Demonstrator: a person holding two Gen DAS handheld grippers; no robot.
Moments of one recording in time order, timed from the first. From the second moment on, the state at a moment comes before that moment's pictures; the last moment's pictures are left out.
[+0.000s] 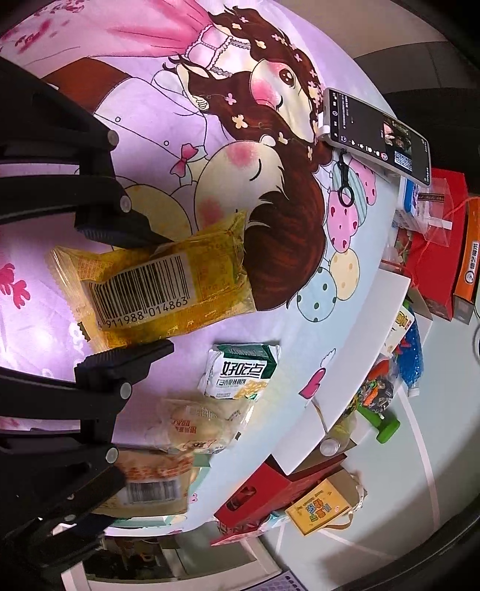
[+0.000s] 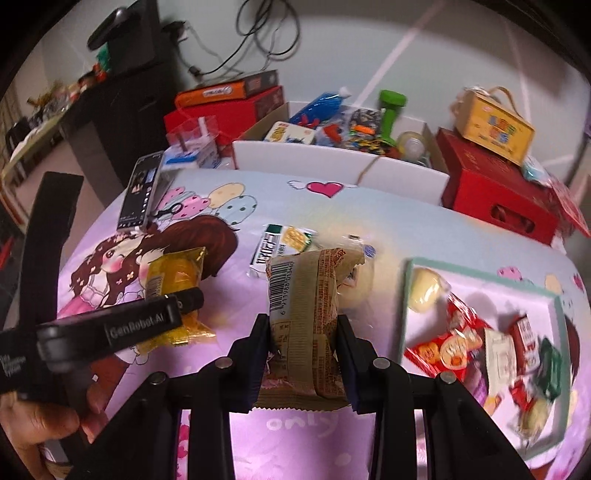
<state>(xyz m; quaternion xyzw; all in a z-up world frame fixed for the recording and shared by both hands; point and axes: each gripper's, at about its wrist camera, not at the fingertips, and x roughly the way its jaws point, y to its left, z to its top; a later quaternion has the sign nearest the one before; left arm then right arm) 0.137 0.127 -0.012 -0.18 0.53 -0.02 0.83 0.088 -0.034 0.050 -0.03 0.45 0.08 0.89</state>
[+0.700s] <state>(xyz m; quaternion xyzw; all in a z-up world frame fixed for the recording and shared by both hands) 0.130 0.085 0.018 -0.11 0.51 -0.03 0.85 0.056 -0.112 0.058 0.04 0.41 0.02 0.91</state>
